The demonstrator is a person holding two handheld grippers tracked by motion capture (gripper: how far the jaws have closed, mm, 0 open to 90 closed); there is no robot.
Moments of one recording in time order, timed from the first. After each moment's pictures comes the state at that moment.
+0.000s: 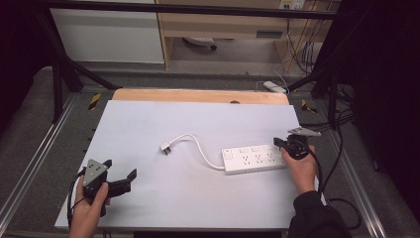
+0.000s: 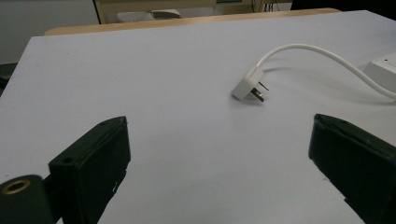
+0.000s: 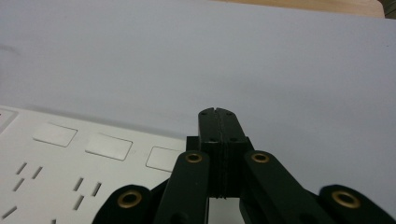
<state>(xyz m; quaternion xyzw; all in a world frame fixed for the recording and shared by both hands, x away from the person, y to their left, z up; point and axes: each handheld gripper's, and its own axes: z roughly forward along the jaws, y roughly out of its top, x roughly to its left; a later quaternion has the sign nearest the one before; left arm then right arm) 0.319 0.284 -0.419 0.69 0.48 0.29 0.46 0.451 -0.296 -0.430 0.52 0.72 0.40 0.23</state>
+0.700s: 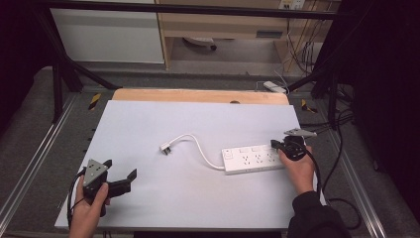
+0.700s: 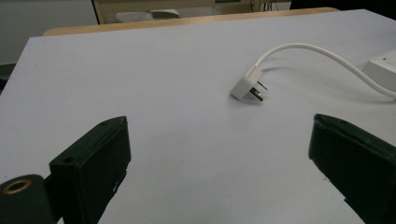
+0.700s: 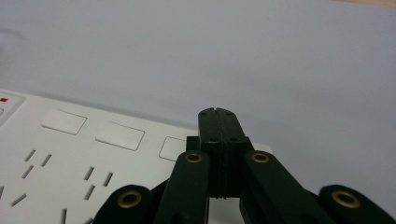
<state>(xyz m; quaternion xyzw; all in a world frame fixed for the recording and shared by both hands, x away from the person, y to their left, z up) 0.319 0.284 -0.419 0.69 0.47 0.29 0.46 0.450 -0.289 -0.433 0.51 0.74 0.39 0.22</state>
